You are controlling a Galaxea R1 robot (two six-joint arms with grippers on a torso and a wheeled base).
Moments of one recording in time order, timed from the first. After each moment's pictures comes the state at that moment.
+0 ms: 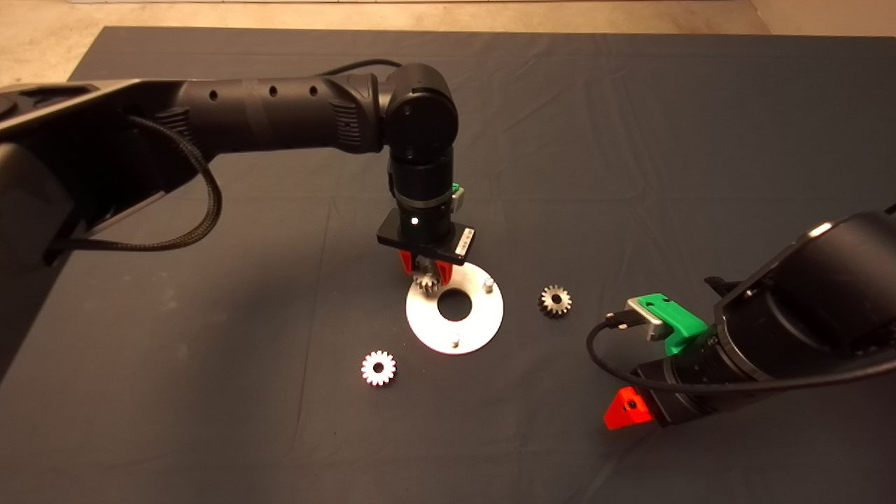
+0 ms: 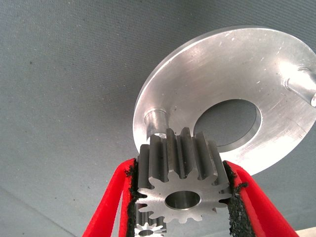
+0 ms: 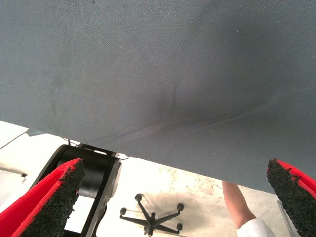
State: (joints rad) left arm -0.42 2.86 -1.39 0.08 1.52 -1.12; right arm 0.31 2.36 -0.52 -0.15 -1.53 1.66
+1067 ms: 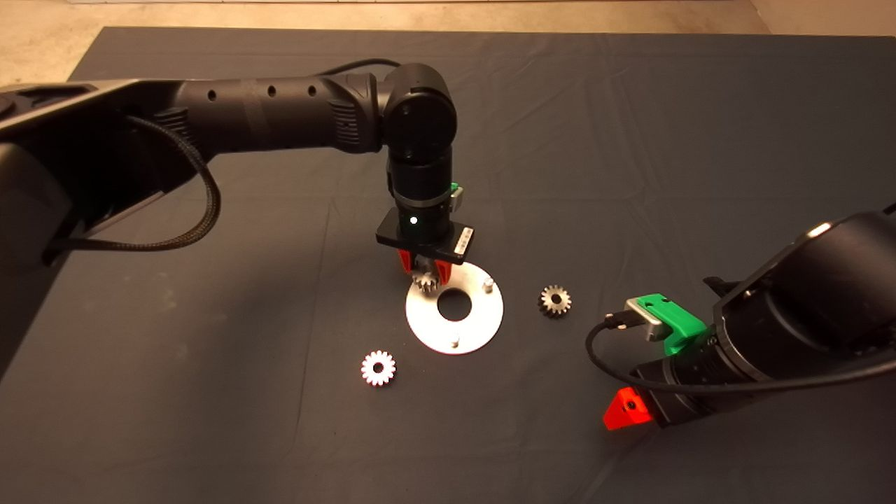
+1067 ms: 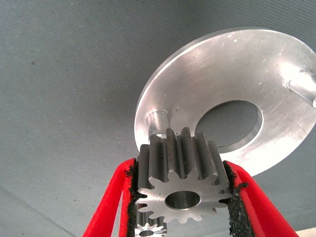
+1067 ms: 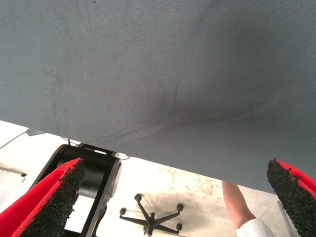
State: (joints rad) left arm -0.42 2.86 -1.40 0.08 1.52 -1.12; right arm 0.31 2.37 -0.52 -0.15 -1.53 1.66
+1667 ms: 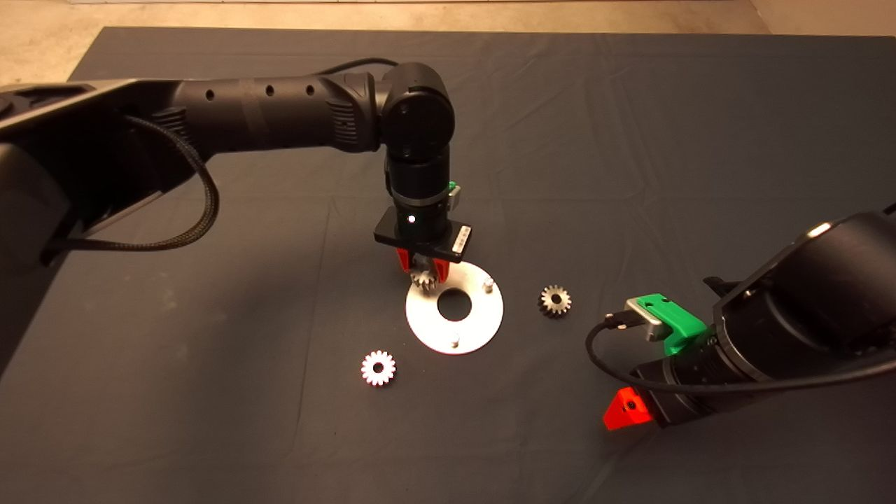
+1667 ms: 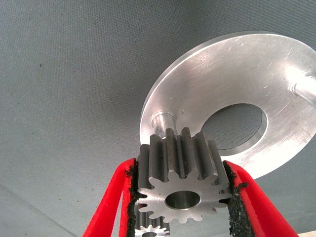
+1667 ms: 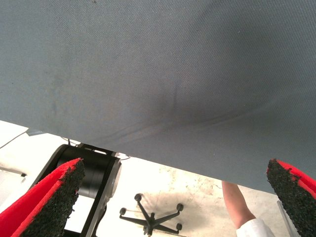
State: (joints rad) left arm -0.42 2.85 -1.40 0.09 1.52 -1.12; right arm 0.31 2.37 -0.52 -0.15 -1.53 1.66
